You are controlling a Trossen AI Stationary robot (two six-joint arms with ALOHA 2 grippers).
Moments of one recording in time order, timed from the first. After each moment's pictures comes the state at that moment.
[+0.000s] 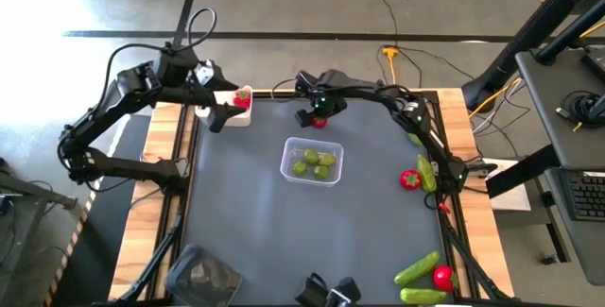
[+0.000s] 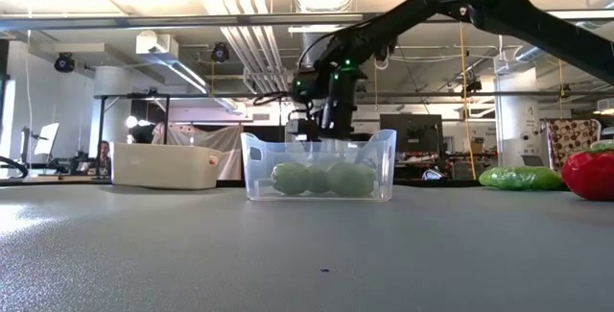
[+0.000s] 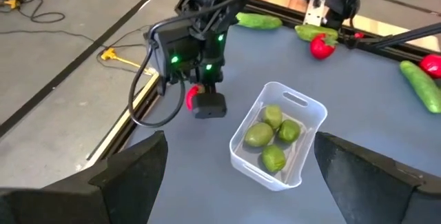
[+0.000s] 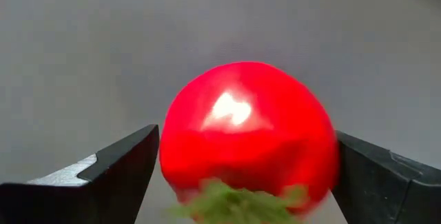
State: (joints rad) left arm 0.54 1.12 1.52 -1.02 0.16 0.04; right arm -0.54 2.38 2.07 -1.07 -0.08 0.53
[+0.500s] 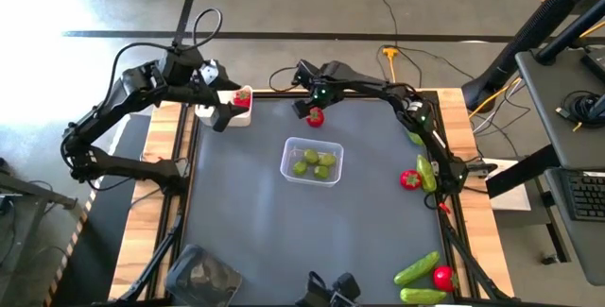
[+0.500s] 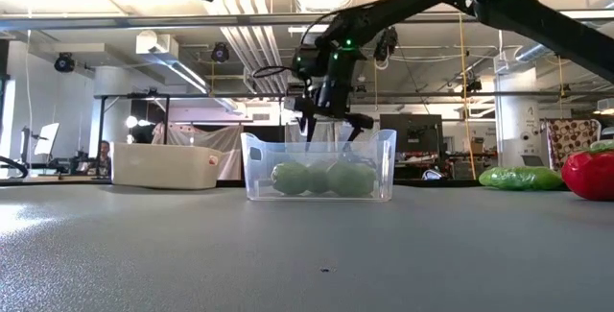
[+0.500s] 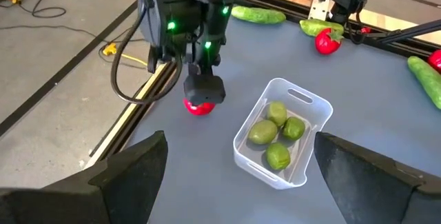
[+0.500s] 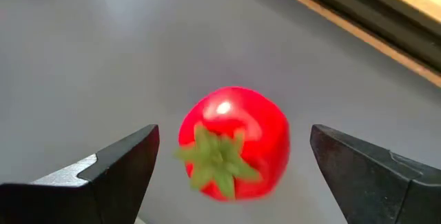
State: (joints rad) left arm 0.54 1.14 1.51 -1.02 0.16 0.04; right arm -0.54 2.34 2.16 -1.09 -0.03 0.50
